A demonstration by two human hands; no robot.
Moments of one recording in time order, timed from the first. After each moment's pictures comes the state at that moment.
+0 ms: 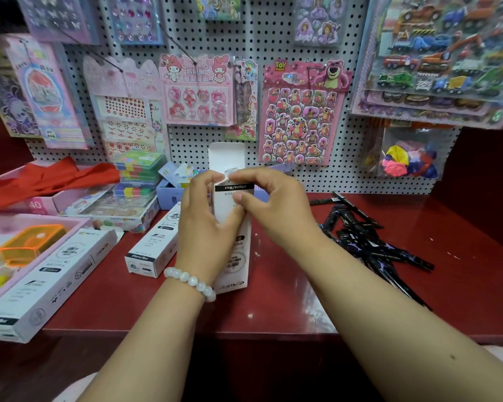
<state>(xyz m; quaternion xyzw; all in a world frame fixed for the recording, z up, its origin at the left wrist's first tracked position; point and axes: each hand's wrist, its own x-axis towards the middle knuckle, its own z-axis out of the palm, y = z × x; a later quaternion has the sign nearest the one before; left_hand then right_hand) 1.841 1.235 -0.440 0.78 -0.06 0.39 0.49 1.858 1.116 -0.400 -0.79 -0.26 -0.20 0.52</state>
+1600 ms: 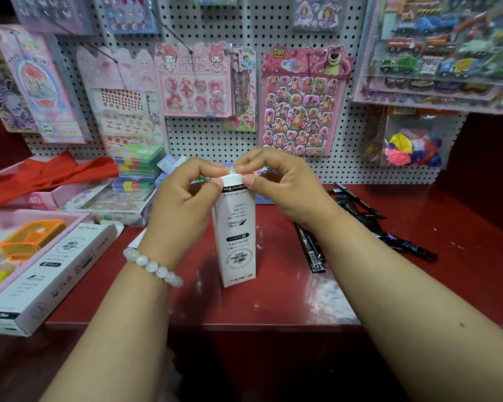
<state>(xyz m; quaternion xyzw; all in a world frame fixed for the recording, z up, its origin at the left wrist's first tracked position) 1.828 1.255 -0.407 0.72 -0.13 0.26 0.63 1.885 1.095 -0.399 -0.68 -0.40 -0.10 0.60</state>
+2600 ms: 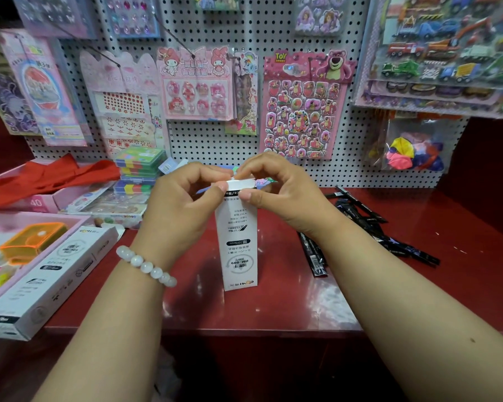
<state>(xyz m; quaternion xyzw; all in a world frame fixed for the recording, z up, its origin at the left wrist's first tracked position) 1.831 1.263 -0.404 0.74 -0.16 0.25 0.60 1.879 1.093 -0.398 -0.73 -0.39 -0.08 0.56</state>
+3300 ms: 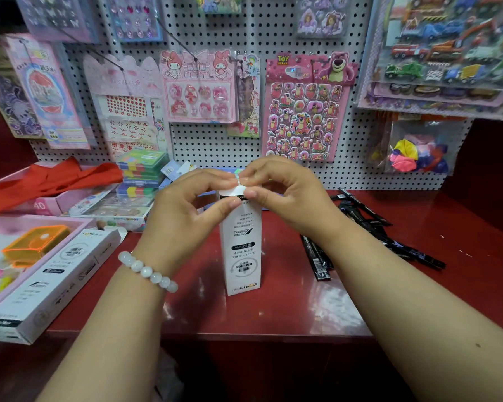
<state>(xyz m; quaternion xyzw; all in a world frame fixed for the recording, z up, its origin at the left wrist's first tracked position) 1.837 1.273 -0.414 0.77 -0.24 0.31 0.51 1.887 1.092 -0.402 -0.72 -0.43 -0.20 0.51</state>
